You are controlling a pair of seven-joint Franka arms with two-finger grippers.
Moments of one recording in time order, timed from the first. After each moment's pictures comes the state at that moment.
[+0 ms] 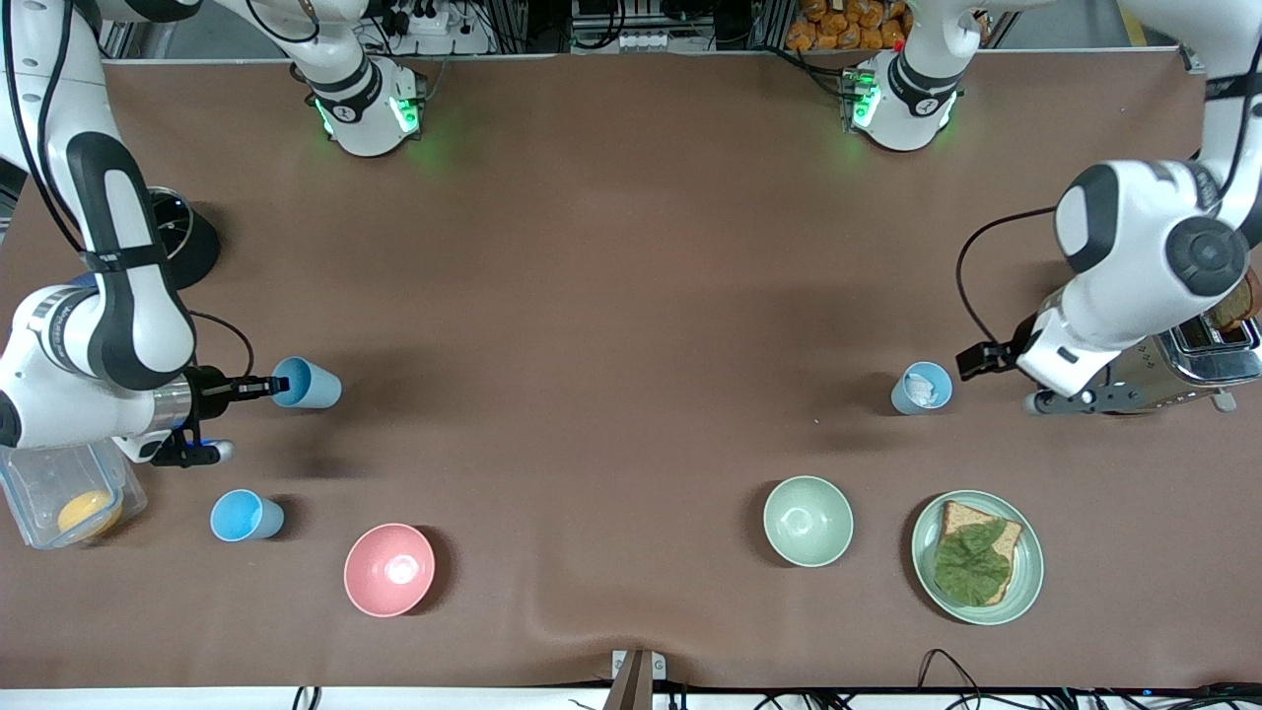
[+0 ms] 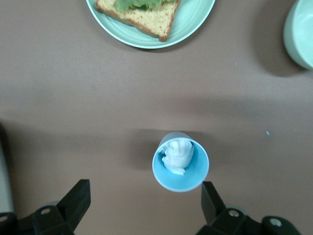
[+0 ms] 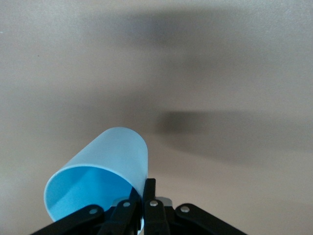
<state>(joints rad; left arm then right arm) -0.08 0.23 0.02 -1.99 -0.01 2.22 -0.12 -0.19 0.58 0.05 -1.62 0.19 1.78 -0.24</state>
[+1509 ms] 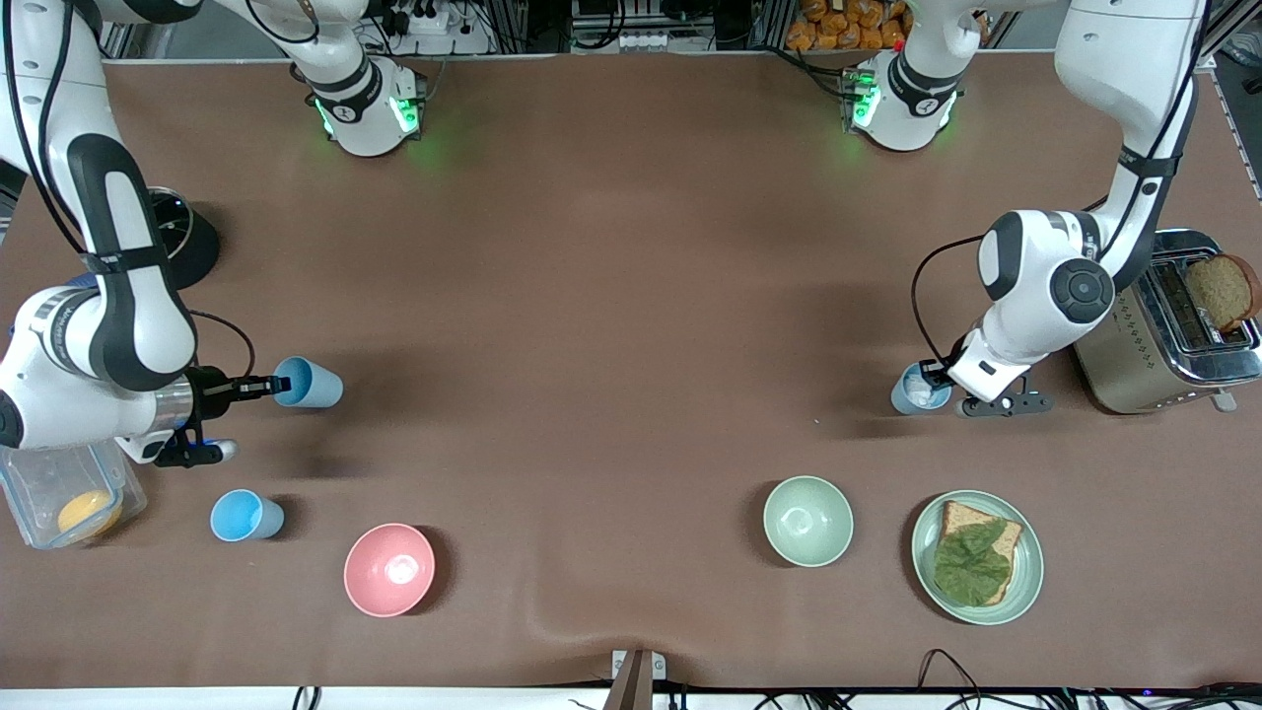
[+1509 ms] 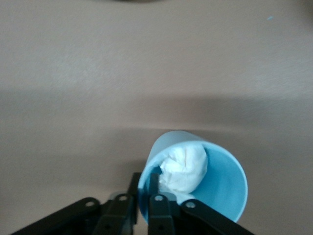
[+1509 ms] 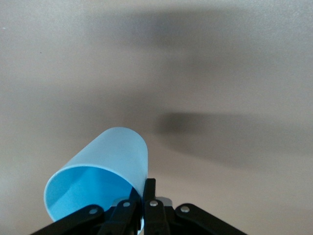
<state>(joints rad) -0.08 0.34 -0.02 -2.16 -0.01 2.53 -0.13 -0.19 0.58 0.06 -1.62 0.19 1.78 -0.27</state>
